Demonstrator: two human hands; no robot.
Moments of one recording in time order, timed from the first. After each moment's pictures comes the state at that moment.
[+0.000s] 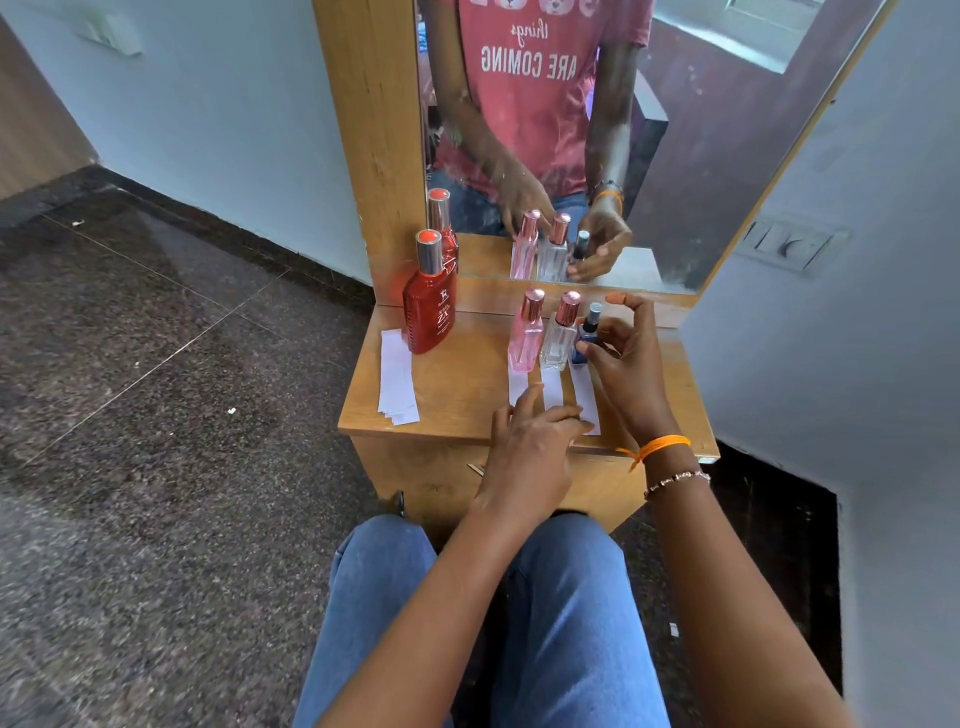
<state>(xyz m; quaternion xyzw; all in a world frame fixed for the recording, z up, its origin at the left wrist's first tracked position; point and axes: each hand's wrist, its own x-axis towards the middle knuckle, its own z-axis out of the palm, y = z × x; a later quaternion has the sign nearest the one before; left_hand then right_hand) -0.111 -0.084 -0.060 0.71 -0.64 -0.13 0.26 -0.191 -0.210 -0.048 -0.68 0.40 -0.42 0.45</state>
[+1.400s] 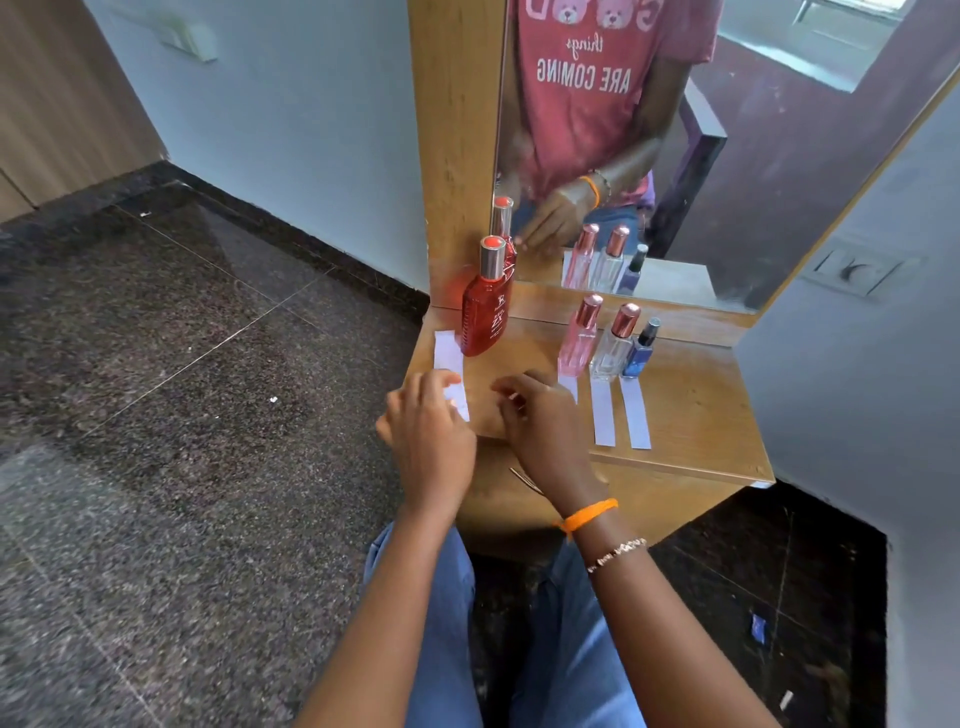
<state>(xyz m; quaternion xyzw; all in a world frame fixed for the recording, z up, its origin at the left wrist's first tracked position) -0.022 -0.040 -0.058 0.87 -0.32 0.00 0.39 -0.105 -0.110 -0.052 -0.84 0.36 -0.31 0.28</state>
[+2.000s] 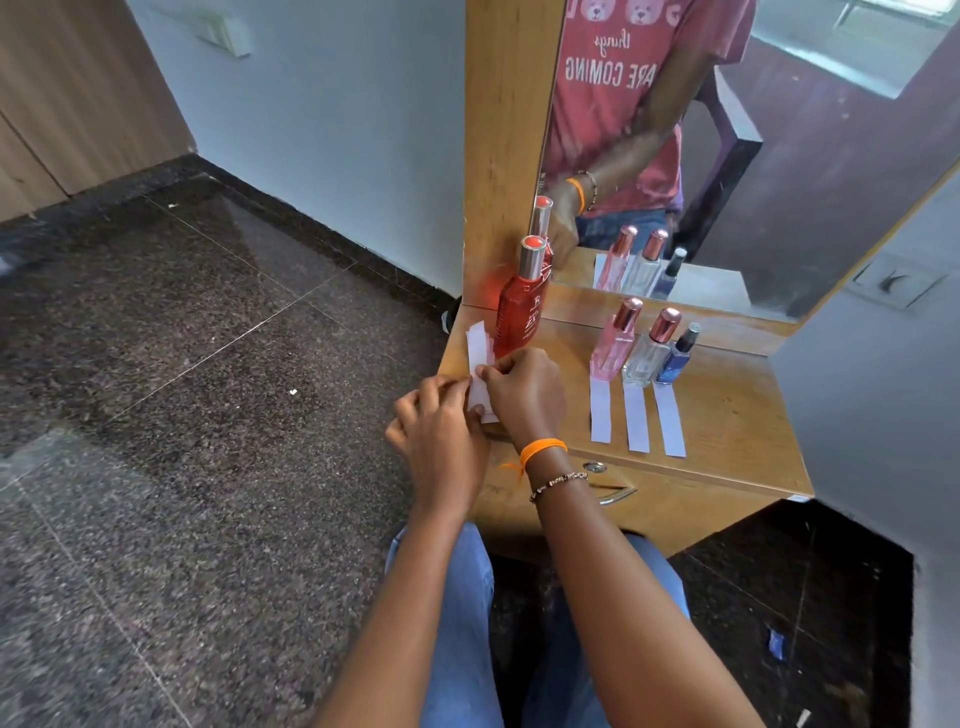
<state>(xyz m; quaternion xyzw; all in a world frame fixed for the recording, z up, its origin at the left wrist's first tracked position) -0.005 -0.027 -0.073 0.89 -0.34 -0.01 0.31 -0.033 -0.113 -0.046 -0.72 0.56 -0.25 0.34</state>
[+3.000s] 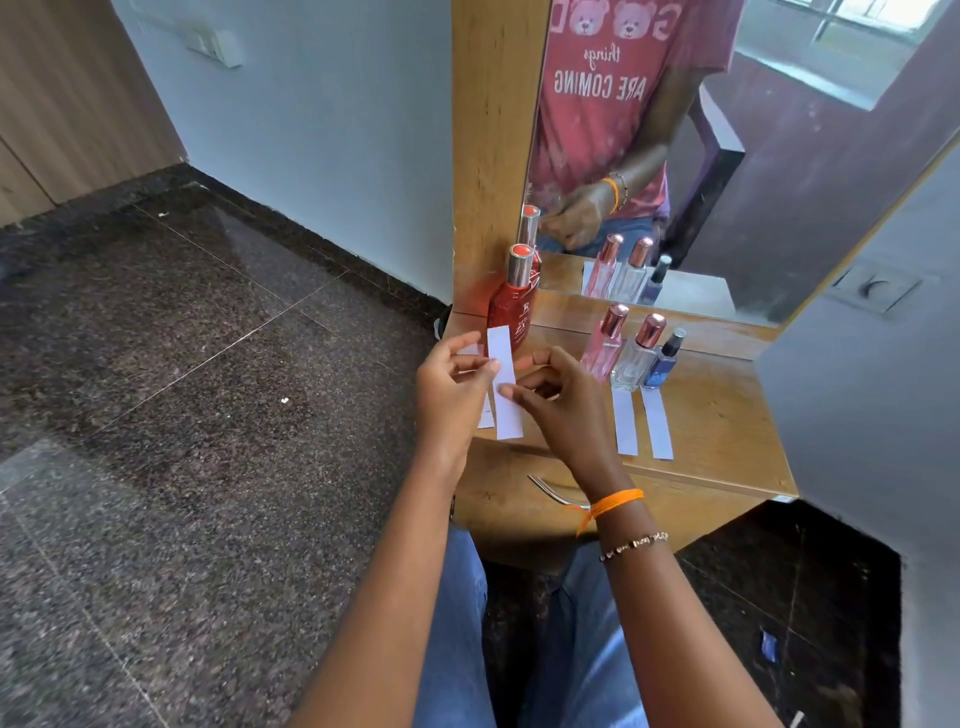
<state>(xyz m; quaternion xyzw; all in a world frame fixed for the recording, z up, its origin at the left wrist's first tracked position) 0.005 -0.052 -0.024 0.69 -0.23 -0.25 0.64 -0.096 -0.117 -0.030 -0.75 0.34 -0.35 0.45</state>
